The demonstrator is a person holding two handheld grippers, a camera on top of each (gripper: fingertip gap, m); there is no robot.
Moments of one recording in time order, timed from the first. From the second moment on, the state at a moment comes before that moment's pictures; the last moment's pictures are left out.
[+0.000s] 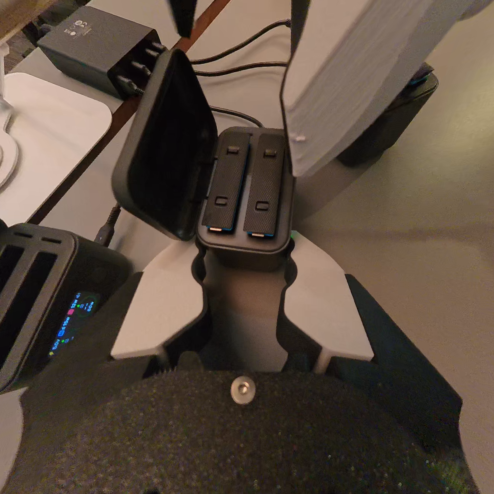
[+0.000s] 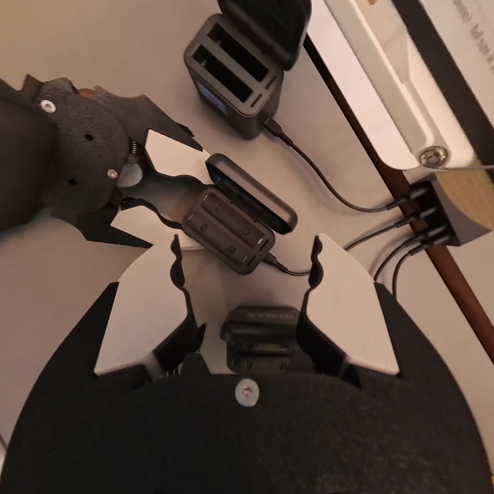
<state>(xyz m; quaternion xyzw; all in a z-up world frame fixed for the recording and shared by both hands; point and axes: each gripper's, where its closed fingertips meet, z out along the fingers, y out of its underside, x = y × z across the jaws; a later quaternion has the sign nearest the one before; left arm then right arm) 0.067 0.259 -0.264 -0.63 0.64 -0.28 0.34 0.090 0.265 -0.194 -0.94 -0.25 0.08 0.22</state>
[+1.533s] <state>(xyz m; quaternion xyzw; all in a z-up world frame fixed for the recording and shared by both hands) 0.062 0.266 -0.265 -0.69 0.58 -0.24 0.36 0.075 0.258 -0.226 -0.98 -0.05 0.01 0.21</state>
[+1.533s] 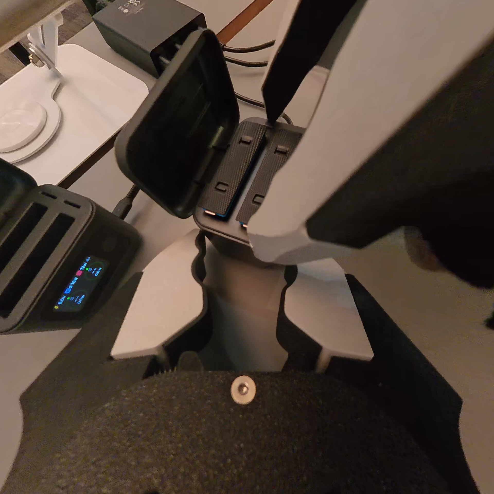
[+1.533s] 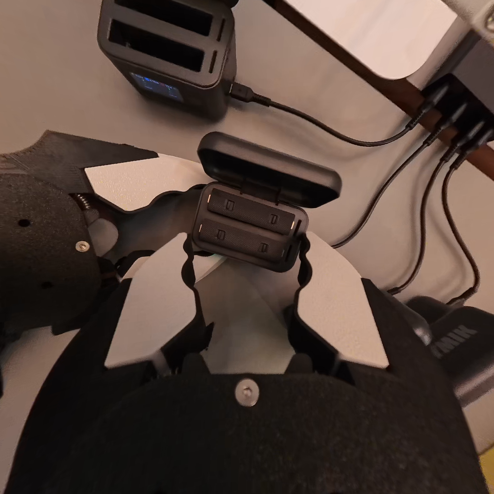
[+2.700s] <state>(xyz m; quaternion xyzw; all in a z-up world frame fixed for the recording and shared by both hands) 0.066 0.264 -0.259 -0.70 0.55 -0.26 0.37 0.074 0.251 -0.223 -0.97 0.00 0.00 0.24</state>
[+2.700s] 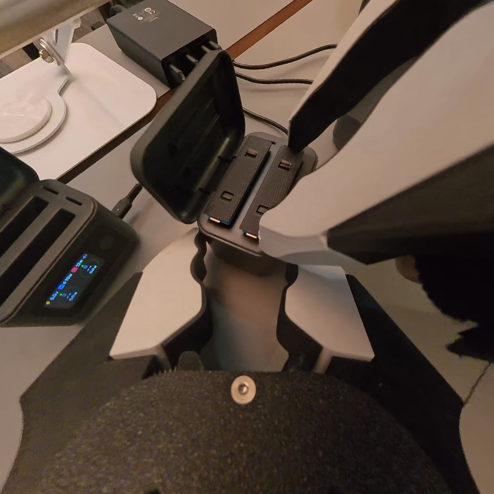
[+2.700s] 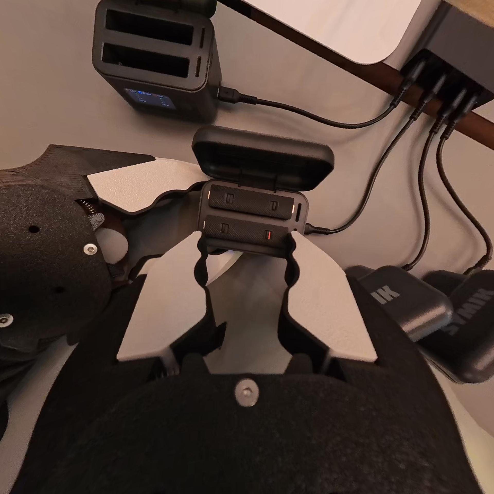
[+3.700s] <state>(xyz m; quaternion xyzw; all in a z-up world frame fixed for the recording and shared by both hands) 0.067 0.265 -0.261 -0.70 0.55 -0.27 0.36 0.084 0.254 -0.140 -0.93 0.00 0.05 0.36</state>
